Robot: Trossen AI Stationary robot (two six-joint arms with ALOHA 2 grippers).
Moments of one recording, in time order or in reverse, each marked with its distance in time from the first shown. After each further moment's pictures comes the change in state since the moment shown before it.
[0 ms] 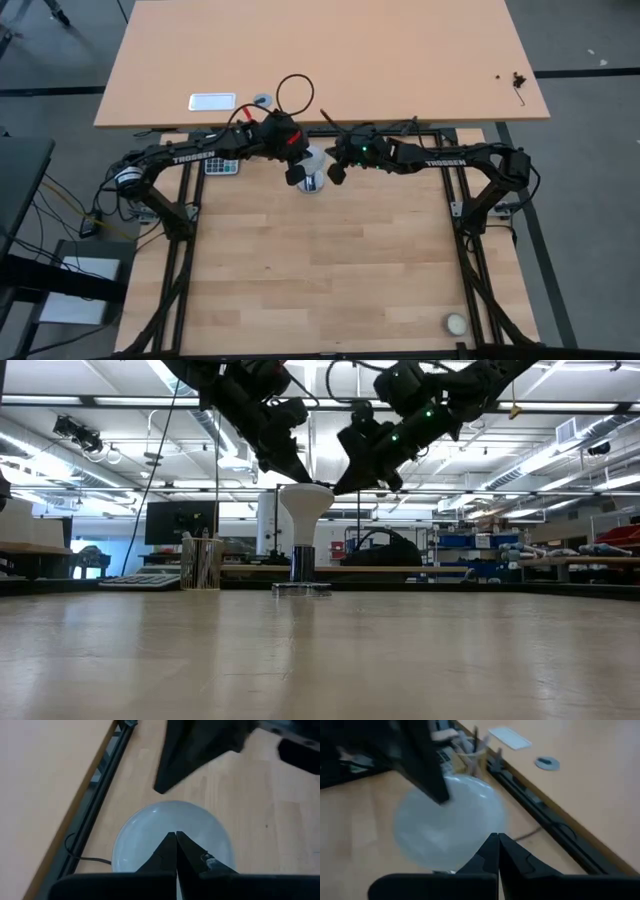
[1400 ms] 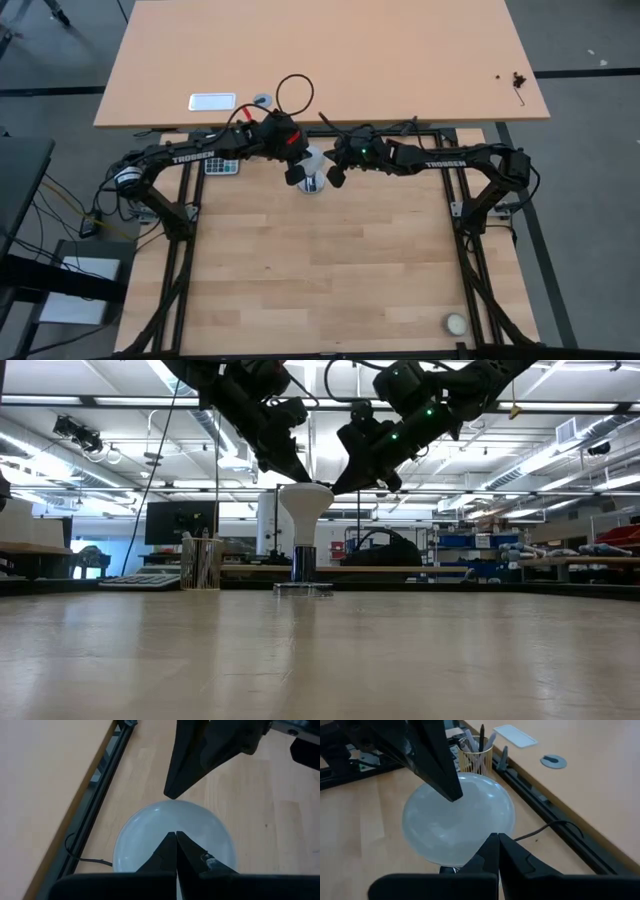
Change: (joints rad) left arm 0.000 0.000 0.000 -0.006 0.000 0.000; right arm 0.016 -0.007 0.000 -0.007 -0.013 0.009
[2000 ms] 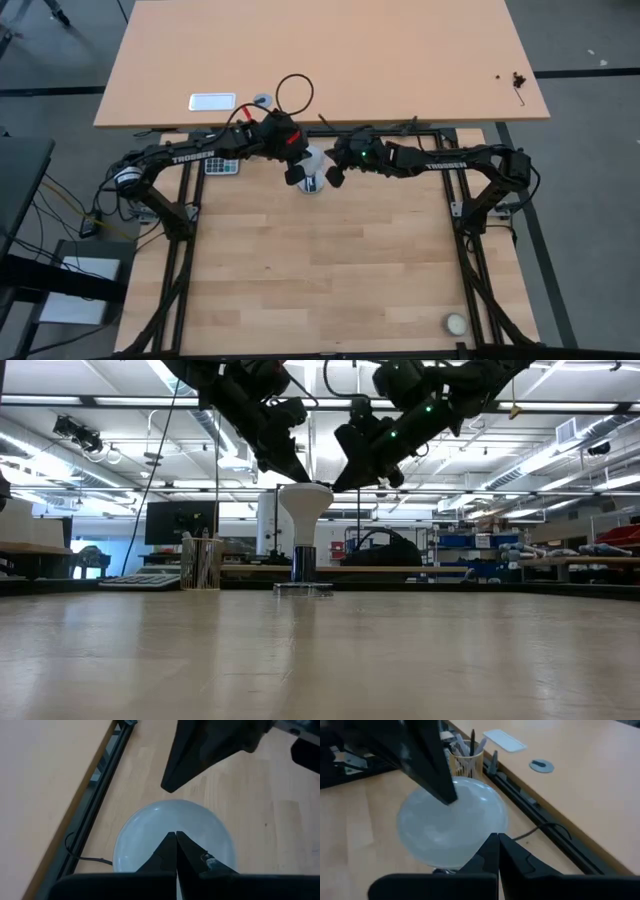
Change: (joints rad) left arm 0.001 -0.001 0.001 -0.008 0.003 0.000; right arm 0.025 -0.002 0.000 0.008 0.080 0.000
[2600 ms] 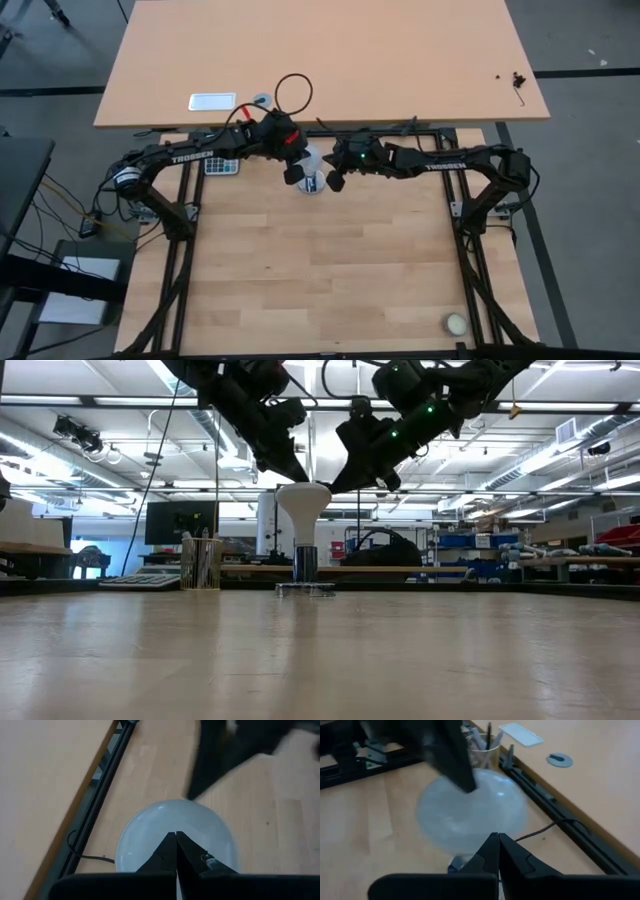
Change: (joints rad) left arm 0.000 -0.001 0.000 -0.006 -0.004 -0.001; right arm 0.024 0.005 -0.002 -0.020 -0.082 0.015
